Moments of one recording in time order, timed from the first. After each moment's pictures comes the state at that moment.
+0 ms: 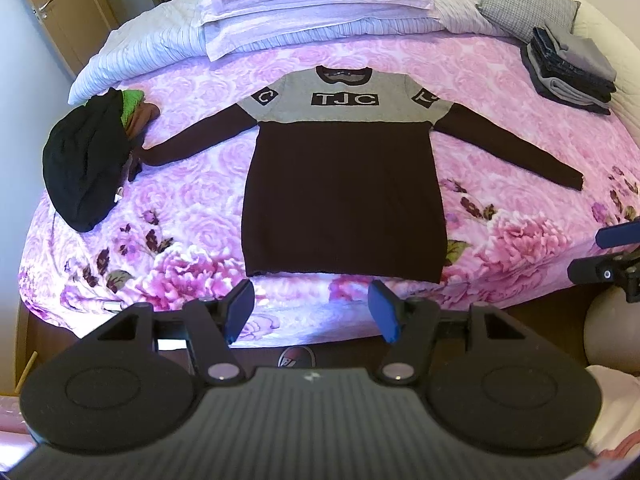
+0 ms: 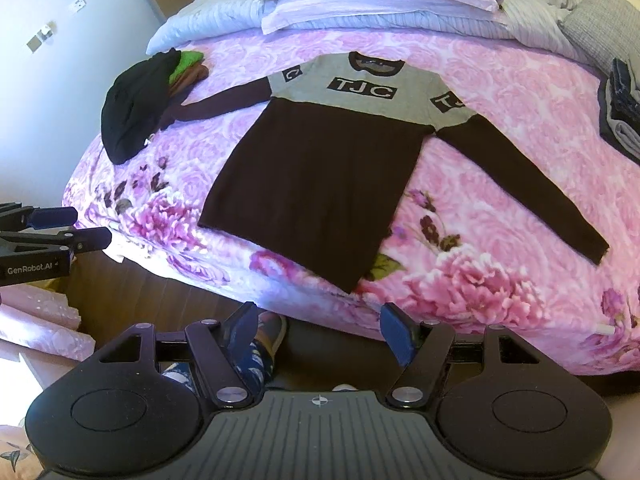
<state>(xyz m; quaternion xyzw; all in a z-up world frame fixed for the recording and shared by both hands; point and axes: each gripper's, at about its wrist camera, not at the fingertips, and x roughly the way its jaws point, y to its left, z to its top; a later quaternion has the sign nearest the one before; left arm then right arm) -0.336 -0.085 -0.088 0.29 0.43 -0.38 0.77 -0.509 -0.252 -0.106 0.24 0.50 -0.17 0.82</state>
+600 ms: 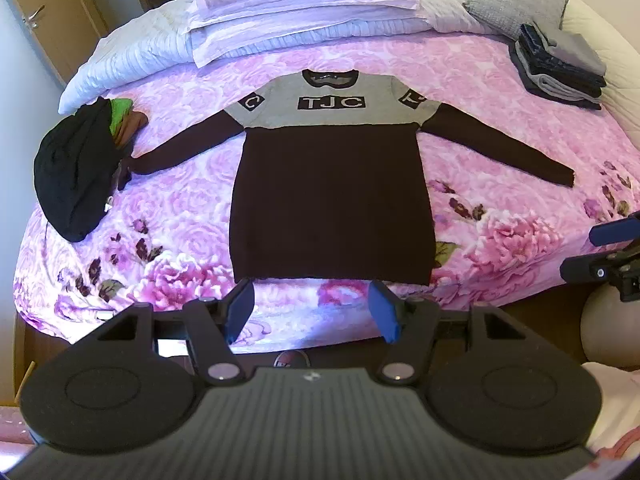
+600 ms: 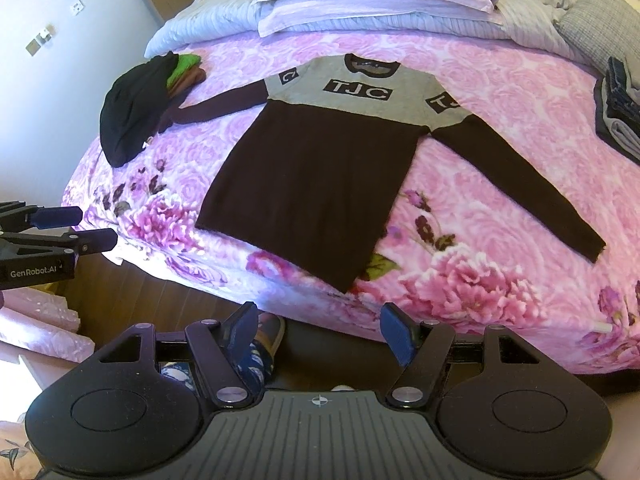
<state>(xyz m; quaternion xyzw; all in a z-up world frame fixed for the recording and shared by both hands) -0.344 -0.095 -0.086 0.29 0.42 -0.39 0.76 -0.515 -0.257 -0.104 0.25 0.49 -0.17 0.82</state>
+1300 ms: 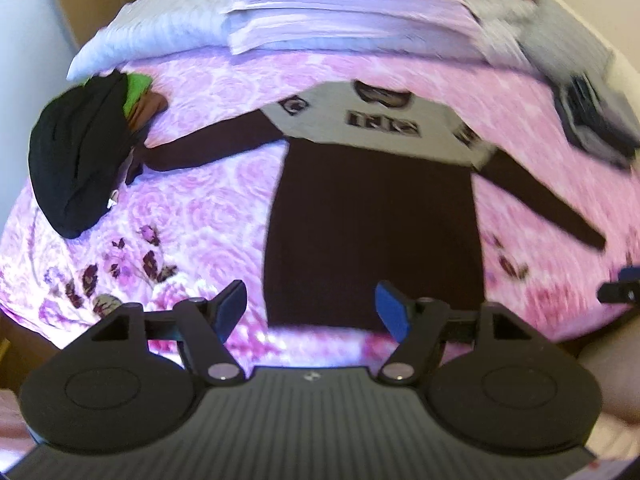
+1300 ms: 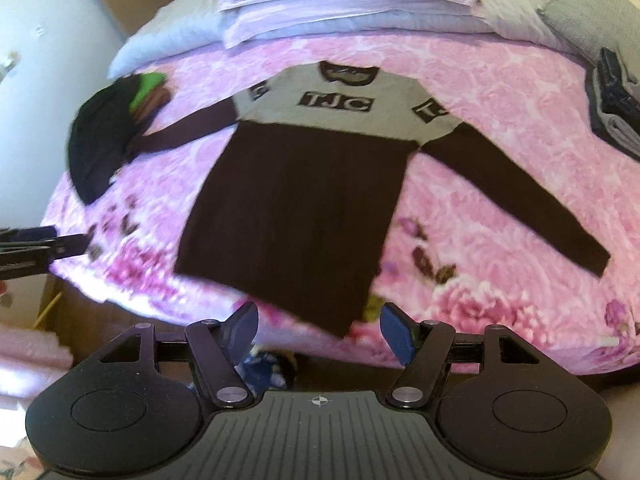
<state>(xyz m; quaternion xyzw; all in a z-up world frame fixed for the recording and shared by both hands) -0.189 -0.103 -0.128 0.21 0.46 -0.37 0.78 -0.437 -0.305 -0.123 0.27 0.49 -0.22 0.80</state>
